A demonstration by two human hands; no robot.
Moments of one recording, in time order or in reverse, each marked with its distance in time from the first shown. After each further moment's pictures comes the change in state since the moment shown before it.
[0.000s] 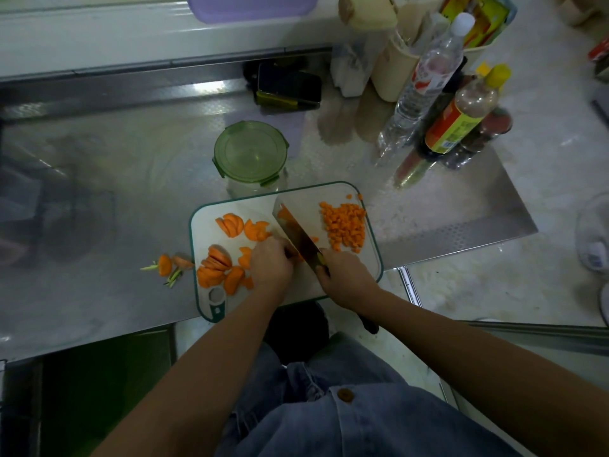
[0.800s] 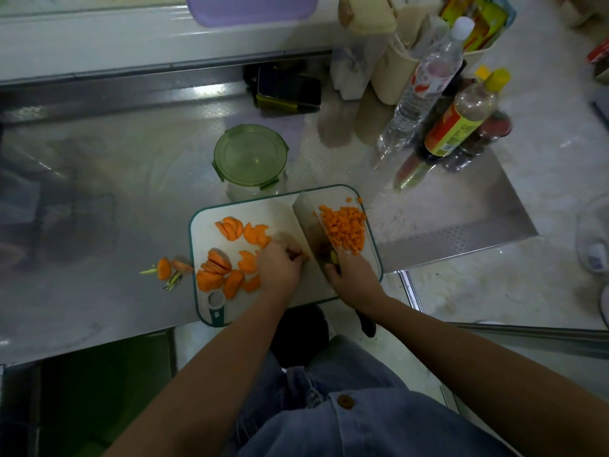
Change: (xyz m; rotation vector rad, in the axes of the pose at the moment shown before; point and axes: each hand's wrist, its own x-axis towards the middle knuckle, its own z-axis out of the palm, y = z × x) left_hand 0.005 0.004 0.015 -0.199 0.024 -0.075; right_hand -0.001 0.016 0.006 0.144 0.122 0.125
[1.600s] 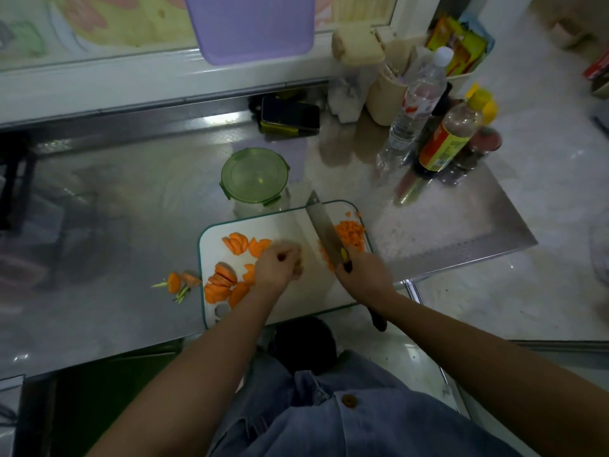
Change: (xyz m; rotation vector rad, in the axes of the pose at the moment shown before) left_hand -0.002 0.012 -0.025 -0.425 -0.111 -0.134; right_hand 0.006 0.004 -0.027 -0.055 0.082 0.000
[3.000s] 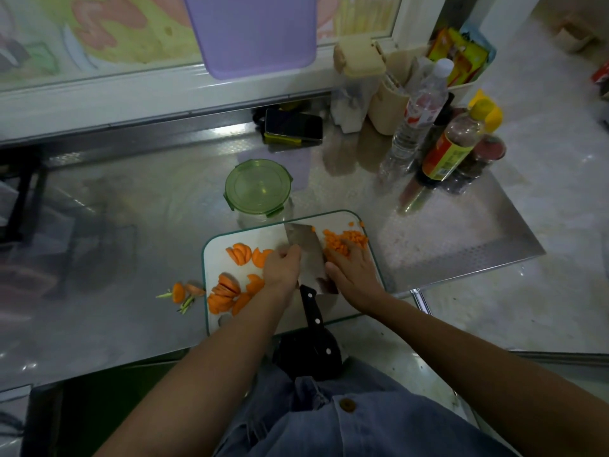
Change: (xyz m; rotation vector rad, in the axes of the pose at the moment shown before) left_hand 0.004 0.022 0.012 -0.195 0.115 -0.160; right_hand 0.019 0.010 0.022 0.043 -0.032 -0.194
